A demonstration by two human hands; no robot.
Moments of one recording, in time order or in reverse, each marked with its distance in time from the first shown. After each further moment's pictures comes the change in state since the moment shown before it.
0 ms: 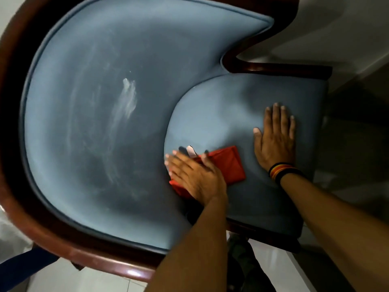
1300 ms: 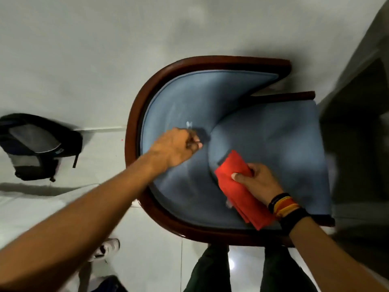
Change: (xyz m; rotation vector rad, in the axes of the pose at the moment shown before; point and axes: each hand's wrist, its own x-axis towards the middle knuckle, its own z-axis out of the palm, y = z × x) left_hand 0.240 0.011 -0.310 0.306 -0.675 1.084; right_hand -0.091 -0.225 -0.206 1.010 -0.458 0.480
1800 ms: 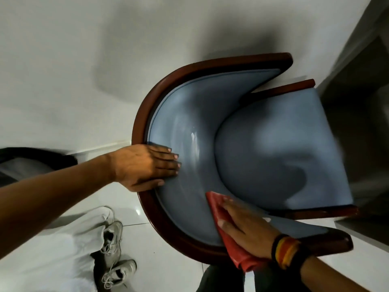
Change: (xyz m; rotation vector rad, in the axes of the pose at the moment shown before) left_hand 0.020 -0.134 -0.064 0.676 -0.259 1.041; right_hand -0.043 0.004 0.088 -0.438 -0.426 -0.102
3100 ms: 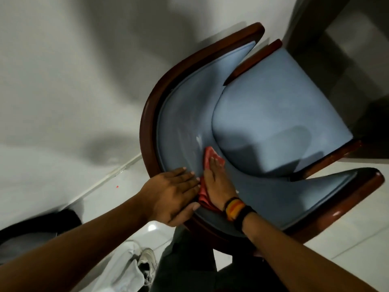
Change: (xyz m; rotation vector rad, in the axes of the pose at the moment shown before) left_hand -0.006 -0.017 0.025 -0.014 0.380 0.239; right_hand 0.149 -0.136 0.008 0.532 0.578 0.311
